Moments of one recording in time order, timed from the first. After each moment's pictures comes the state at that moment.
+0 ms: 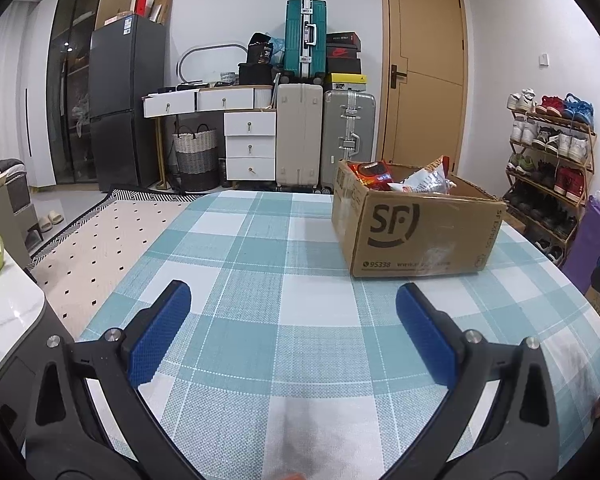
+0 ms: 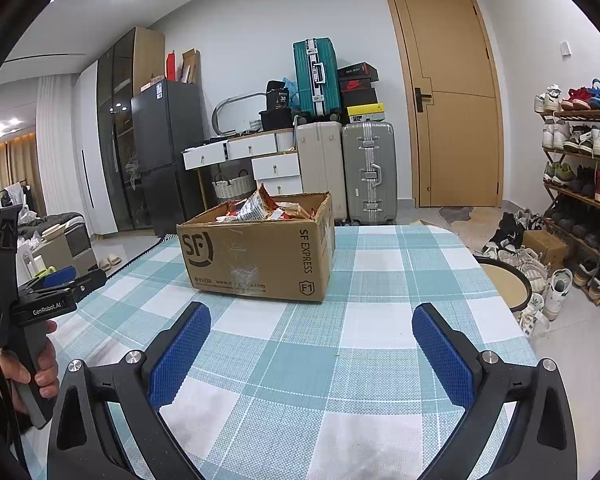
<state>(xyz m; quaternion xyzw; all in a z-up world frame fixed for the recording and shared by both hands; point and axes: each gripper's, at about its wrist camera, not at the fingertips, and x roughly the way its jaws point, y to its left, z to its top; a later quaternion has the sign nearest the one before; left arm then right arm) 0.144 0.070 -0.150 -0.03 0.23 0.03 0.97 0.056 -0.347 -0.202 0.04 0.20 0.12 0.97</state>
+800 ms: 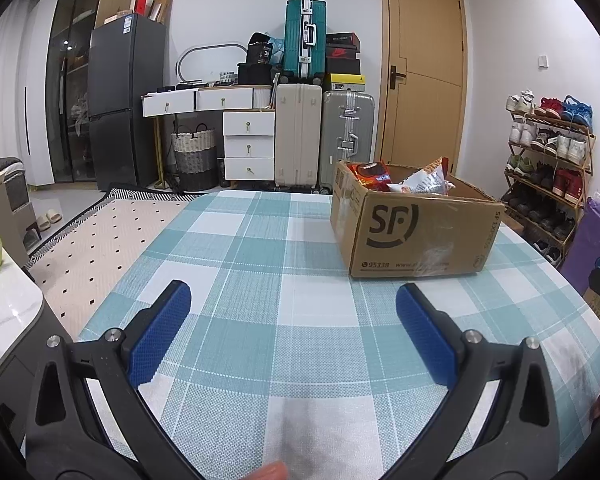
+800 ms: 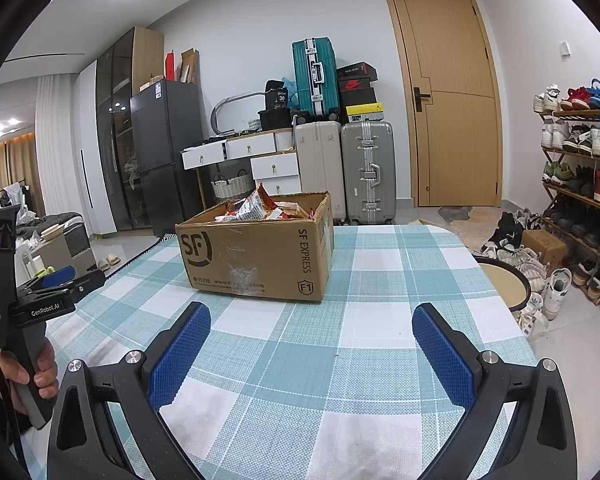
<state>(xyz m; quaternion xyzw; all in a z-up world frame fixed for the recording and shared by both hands) 0.143 0.070 -0.151 -0.03 0.22 0.03 0.97 0.057 -0.347 -0.201 0.04 0.20 0.12 0.97</state>
